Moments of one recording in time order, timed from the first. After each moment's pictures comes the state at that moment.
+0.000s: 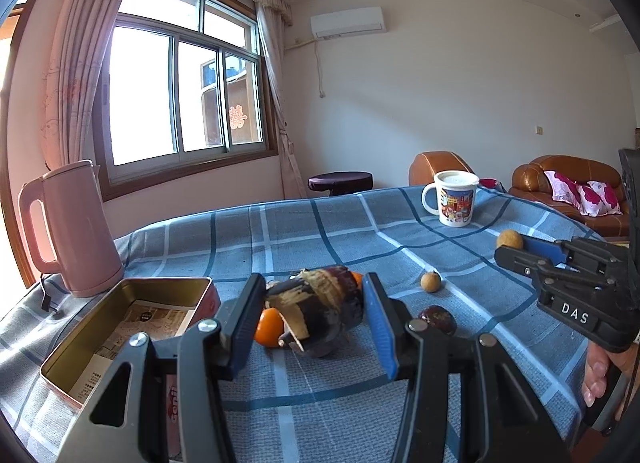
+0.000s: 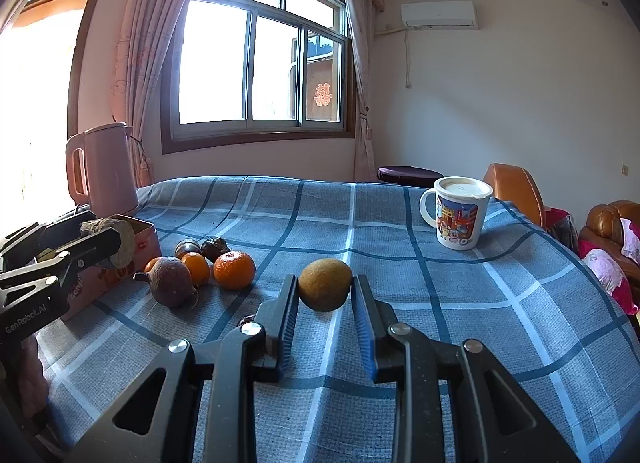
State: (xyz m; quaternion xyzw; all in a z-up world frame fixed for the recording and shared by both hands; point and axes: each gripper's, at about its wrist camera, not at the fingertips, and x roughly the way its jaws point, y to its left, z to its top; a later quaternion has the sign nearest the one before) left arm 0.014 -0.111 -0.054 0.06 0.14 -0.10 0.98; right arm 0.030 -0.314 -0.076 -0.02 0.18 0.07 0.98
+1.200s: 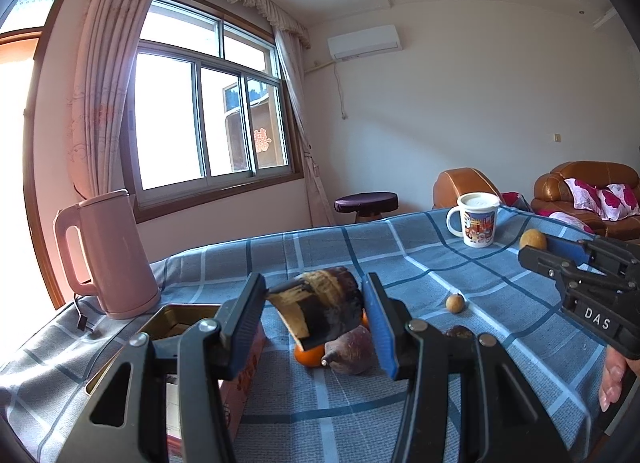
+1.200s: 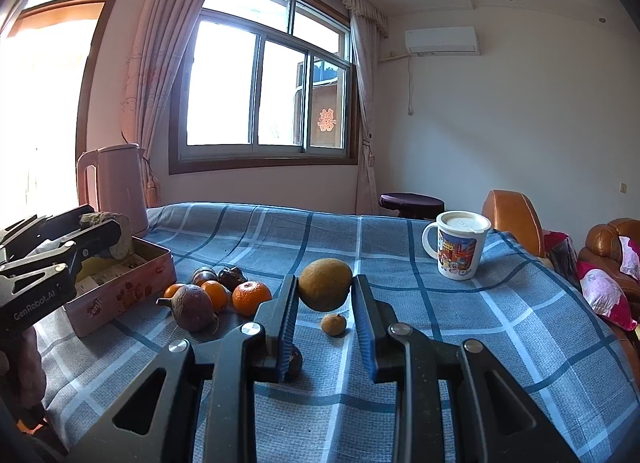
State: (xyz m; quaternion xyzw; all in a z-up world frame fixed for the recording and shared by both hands) left arm -0.002 -0.100 -0.033 0.07 0.10 -0.05 0.99; right arm 0.013 -0.300 -0.053 -0.03 0.13 0.08 0.99
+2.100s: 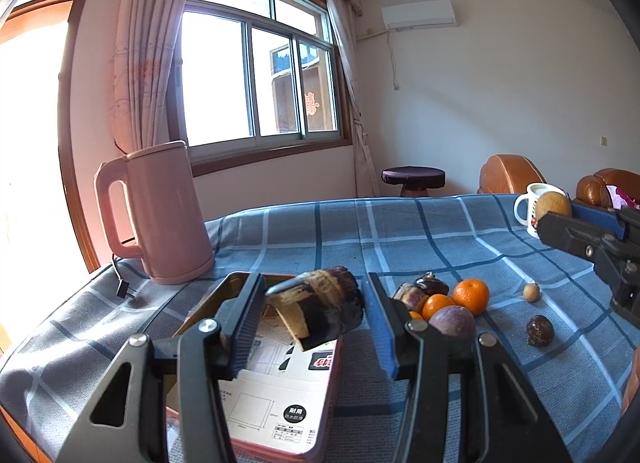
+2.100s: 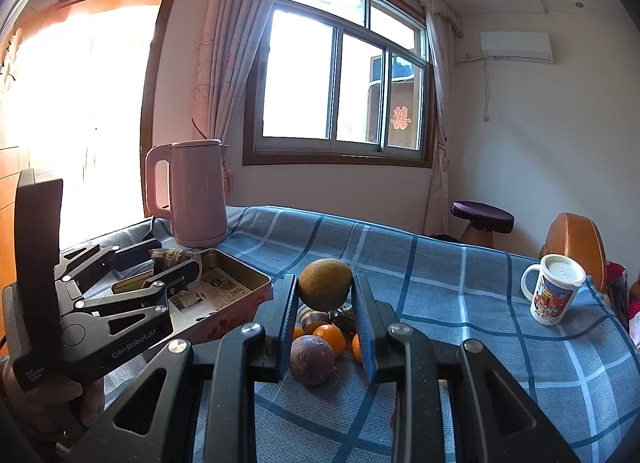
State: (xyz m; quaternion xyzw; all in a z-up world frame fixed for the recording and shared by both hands) left arm 0.032 -0.025 -0.036 0.04 0.16 0.04 0.99; right arm 0.040 -0.198 -0.016 -0.06 0.14 0.21 0.97
